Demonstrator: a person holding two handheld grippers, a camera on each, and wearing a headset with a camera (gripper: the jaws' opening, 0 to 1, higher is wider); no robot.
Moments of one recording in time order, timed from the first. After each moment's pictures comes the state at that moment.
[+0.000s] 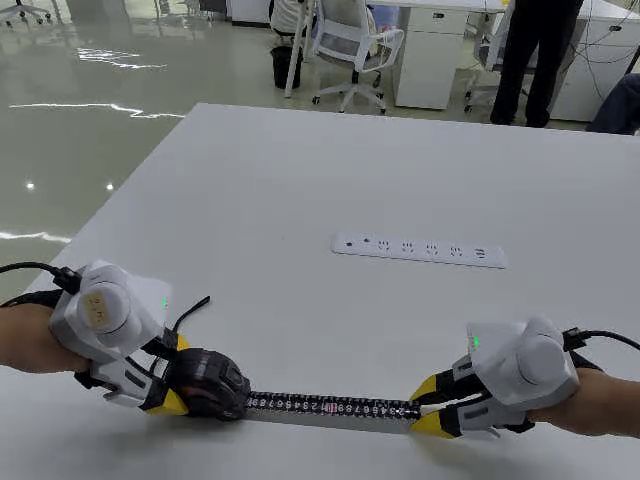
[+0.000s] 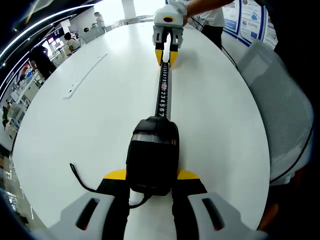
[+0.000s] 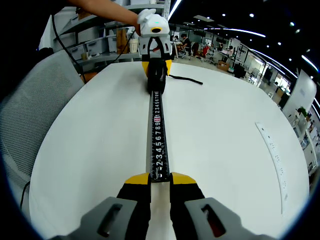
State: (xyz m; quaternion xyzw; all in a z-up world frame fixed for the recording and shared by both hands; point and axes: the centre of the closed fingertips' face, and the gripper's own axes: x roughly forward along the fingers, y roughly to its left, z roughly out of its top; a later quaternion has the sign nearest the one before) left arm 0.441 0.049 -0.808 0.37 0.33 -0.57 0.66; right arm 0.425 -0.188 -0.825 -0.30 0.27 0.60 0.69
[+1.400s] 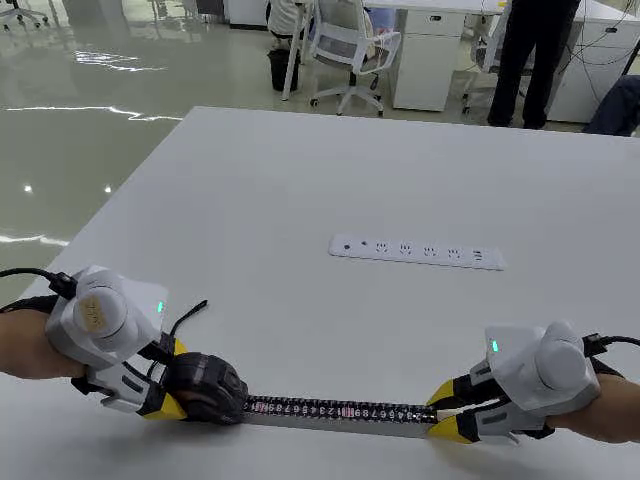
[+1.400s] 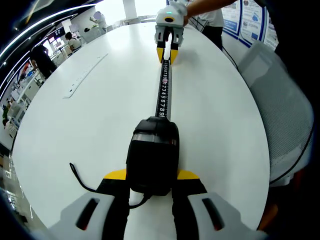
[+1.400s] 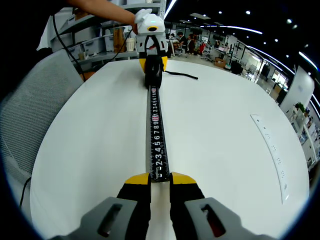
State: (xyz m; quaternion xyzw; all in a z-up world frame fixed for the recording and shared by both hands) left arm 0.443 0.049 -0.809 0.36 0.34 -0.57 0.66; right arm 0.425 -0.211 -0.826 -0.30 0.28 0.59 0.69
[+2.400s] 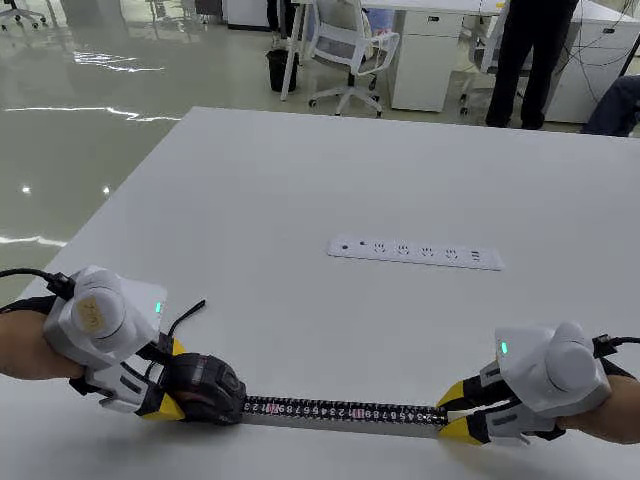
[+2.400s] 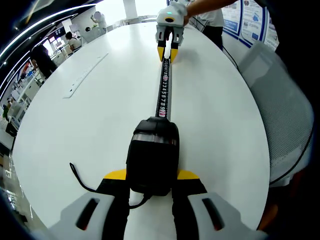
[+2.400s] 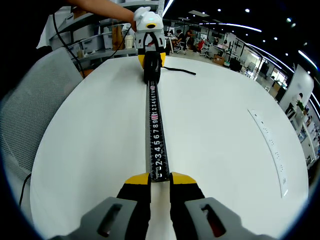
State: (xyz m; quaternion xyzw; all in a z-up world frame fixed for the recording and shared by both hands) left arm 0.442 0.047 -0.809 0.36 0.34 -0.57 0.66; right arm 0.425 -0.224 -0.829 -0.31 0.29 0.58 0.69
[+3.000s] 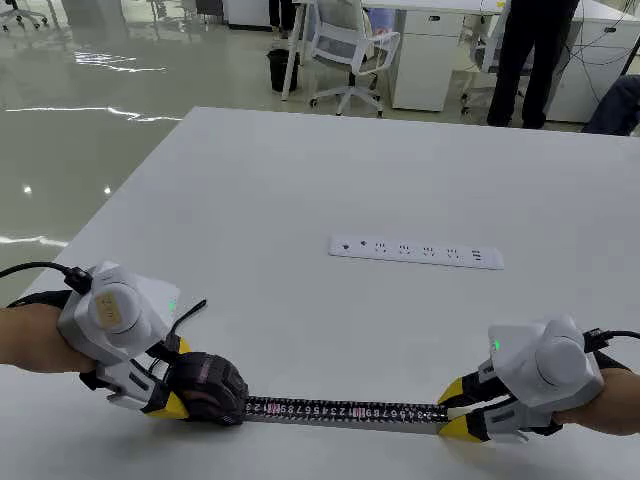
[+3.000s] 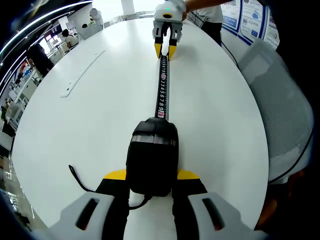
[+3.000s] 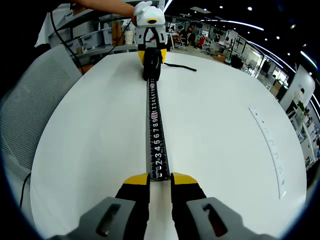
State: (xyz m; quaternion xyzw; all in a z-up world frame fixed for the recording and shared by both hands) left arm 0.443 0.045 -0.810 0.38 0.35 -0.57 0.64; right arm 0.428 -0.223 -0.832 -0.32 0.30 0.58 0.68
